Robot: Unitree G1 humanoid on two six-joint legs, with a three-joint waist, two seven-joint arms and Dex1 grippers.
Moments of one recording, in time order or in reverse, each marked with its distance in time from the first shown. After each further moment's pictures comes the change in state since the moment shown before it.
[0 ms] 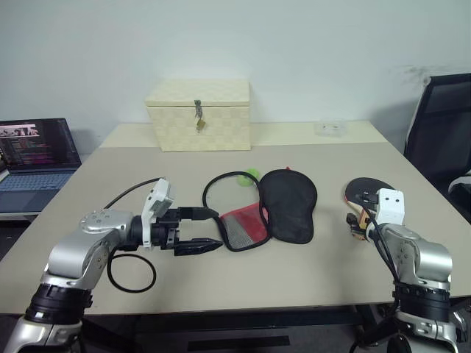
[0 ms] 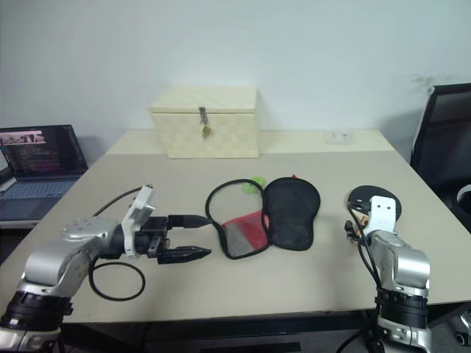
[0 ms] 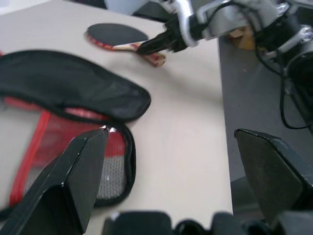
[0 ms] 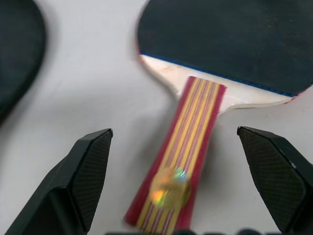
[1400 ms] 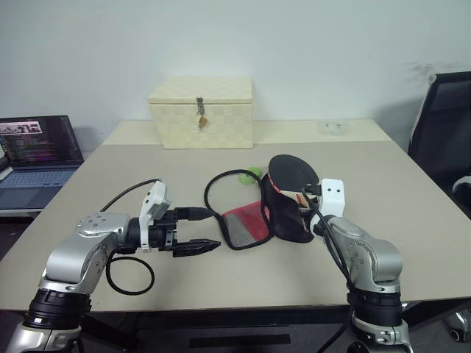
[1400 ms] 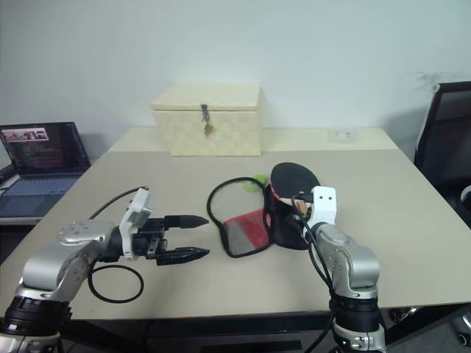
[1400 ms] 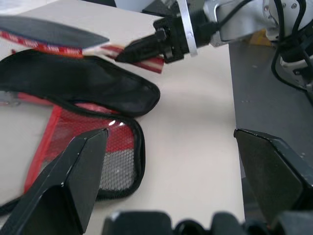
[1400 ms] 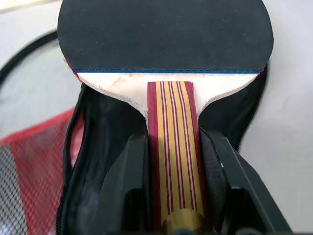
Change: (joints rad) left arm 0.084 -0.012 0.049 -0.043 0.016 -0.012 0.042; right arm 0.000 0.268 0.214 -0.279 0.080 0.077 -0.088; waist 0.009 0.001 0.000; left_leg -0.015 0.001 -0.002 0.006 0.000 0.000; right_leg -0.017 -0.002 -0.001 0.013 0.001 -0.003
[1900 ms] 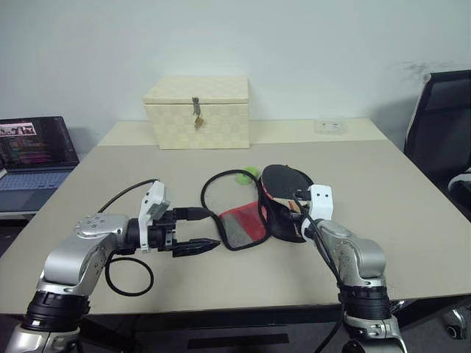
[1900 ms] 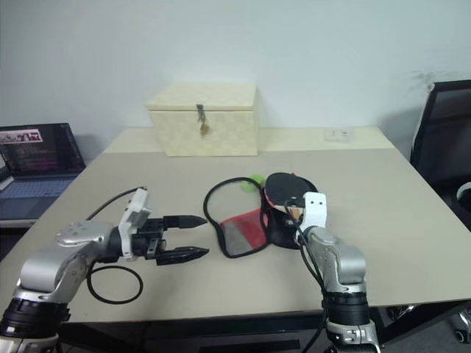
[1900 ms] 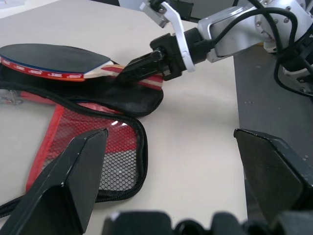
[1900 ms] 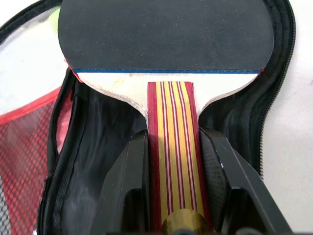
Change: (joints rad) left arm 0.018 0.001 0.014 -0.021 -0.004 0.018 0.023; right arm -0.027 0.036 0.034 0.179 -0.024 -0.107 0.009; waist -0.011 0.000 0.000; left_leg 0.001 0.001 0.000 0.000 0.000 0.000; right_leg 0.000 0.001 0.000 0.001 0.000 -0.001
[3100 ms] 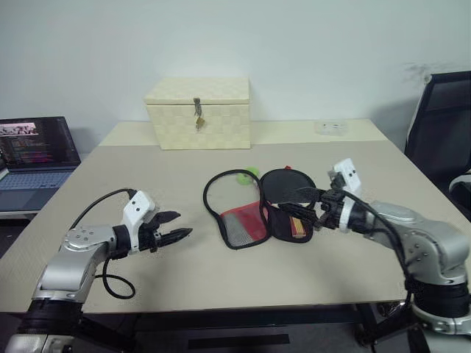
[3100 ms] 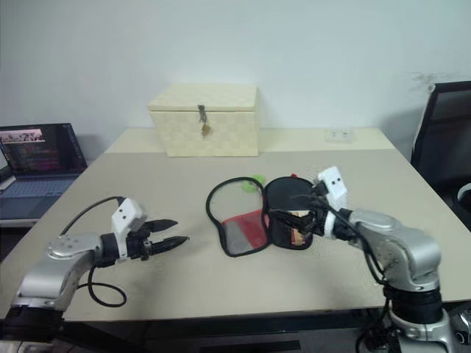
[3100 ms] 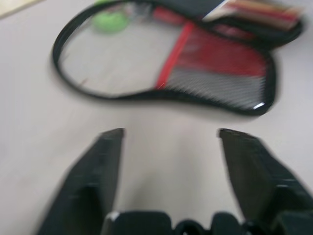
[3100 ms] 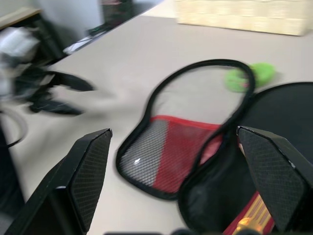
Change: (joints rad) left arm 0.012 -0.008 -0.002 0.285 0.295 -0.205 0.266; right arm -0.018 -0.532 -0.016 -0.295 0.458 0.128 0.684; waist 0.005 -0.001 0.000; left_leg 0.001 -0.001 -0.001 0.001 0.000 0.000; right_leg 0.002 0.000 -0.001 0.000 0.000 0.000
